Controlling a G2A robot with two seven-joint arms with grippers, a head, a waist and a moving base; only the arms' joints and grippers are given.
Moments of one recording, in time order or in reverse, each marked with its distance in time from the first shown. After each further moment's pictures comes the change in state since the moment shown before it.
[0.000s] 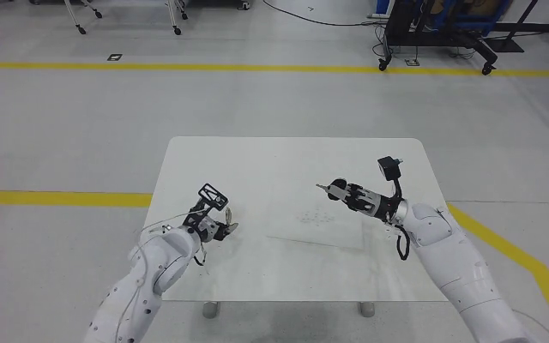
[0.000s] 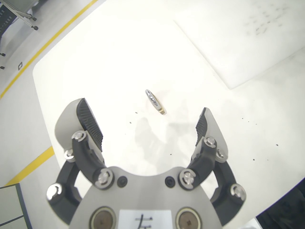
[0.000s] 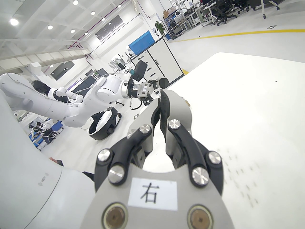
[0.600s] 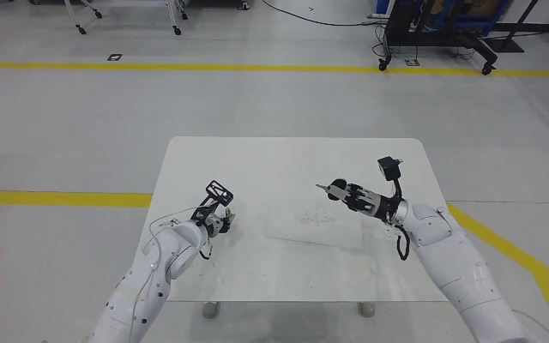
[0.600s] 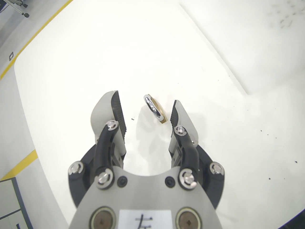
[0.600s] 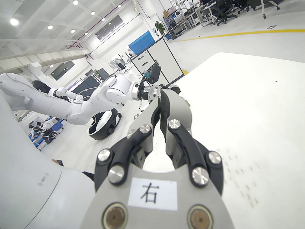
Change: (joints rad) left arm -0.103 -0.024 0.074 0.143 -0.004 0.018 -0.012; right arm 0.000 0.000 0.000 0.000 0.000 0.000 0.000
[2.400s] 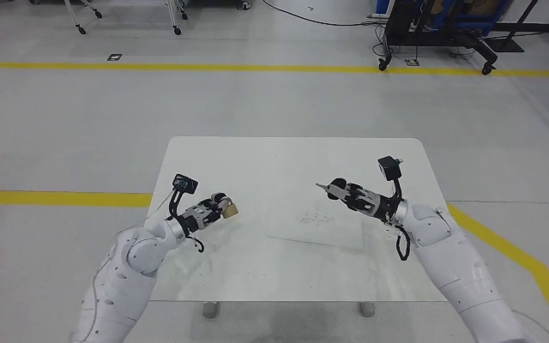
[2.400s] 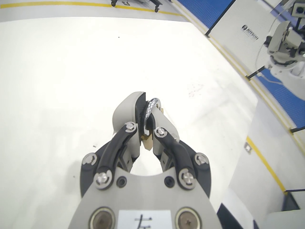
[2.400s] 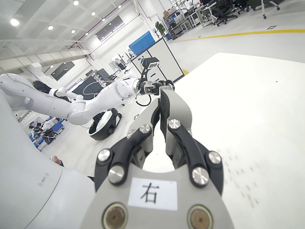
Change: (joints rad) left arm -0.032 -0.012 -0.172 0.293 -0.817 -0.396 0.156; right arm -0.008 -0.004 -0.006 -0.017 0.030 0.005 -0.035
